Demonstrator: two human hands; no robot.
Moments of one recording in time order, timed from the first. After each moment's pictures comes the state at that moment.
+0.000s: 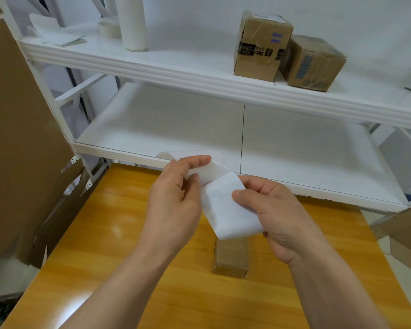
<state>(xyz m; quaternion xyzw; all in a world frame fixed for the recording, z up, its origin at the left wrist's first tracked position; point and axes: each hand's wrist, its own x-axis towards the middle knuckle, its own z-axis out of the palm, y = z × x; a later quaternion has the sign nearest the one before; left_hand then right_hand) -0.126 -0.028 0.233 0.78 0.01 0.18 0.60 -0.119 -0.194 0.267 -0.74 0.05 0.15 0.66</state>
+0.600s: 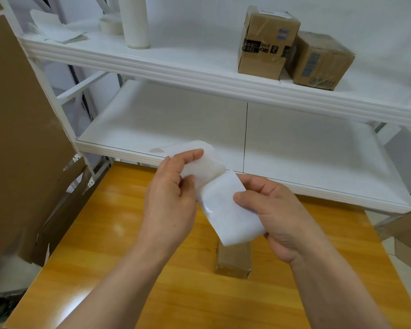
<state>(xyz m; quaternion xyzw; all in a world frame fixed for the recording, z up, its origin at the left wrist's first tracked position) -0.115 -0.018 0.225 0.79 0.02 0.18 0.58 -0.111 -0.191 0.260 -0.72 0.04 0.16 0.67</state>
